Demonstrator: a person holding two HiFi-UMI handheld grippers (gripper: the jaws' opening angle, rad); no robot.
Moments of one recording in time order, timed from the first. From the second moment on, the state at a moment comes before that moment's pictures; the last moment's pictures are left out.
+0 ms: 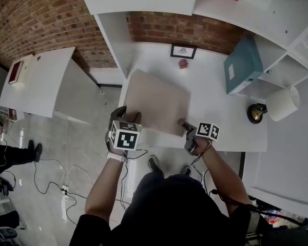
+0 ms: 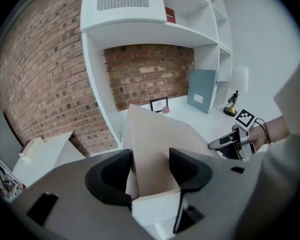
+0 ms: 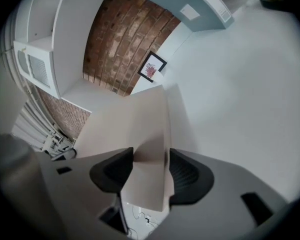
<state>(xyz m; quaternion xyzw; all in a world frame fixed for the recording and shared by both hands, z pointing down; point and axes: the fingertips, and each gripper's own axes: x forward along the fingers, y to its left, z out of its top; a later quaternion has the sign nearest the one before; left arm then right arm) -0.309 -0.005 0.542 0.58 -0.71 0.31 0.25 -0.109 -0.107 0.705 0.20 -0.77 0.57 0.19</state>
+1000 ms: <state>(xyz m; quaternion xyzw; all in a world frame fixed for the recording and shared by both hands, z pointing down) -0.048 -0.104 0.445 0.61 -0.68 0.40 0.09 0.003 -0.129 0.624 0.15 -0.91 0.32 0.21</state>
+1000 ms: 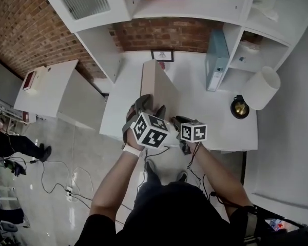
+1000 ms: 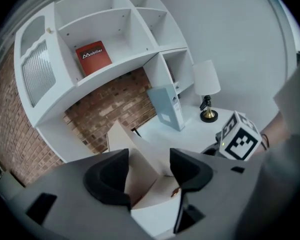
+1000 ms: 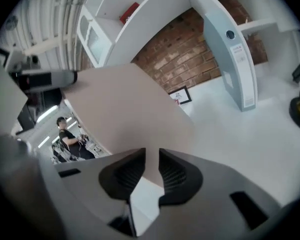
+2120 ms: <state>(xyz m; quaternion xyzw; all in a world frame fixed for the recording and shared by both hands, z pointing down) -0.060 -0.125 0.364 0.79 -0.60 0.09 0.07 0.026 -0.097 0.564 0.31 -0.93 0.11 0.19</state>
